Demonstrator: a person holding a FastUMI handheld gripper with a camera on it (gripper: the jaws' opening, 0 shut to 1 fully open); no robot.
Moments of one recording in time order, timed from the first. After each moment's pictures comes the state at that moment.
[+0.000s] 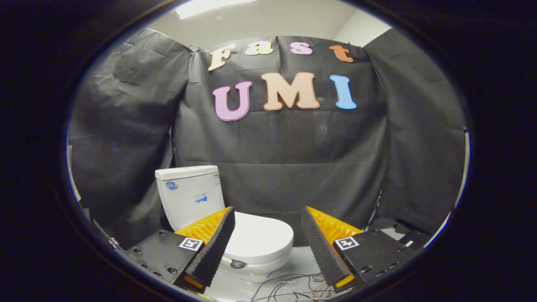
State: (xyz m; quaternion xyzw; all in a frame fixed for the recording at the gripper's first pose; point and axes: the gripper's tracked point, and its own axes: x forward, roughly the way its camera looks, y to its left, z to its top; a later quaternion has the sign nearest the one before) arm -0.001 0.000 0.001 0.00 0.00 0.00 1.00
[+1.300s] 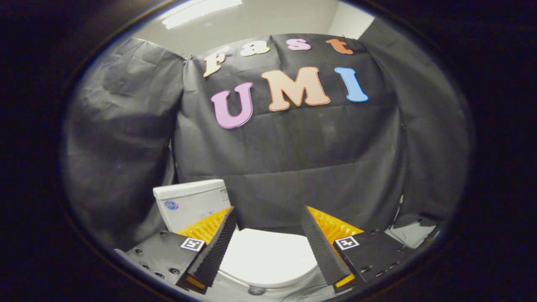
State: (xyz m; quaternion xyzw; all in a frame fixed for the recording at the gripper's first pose) arm 0.116 0.045 0.002 0.08 -0.04 0.02 1.00
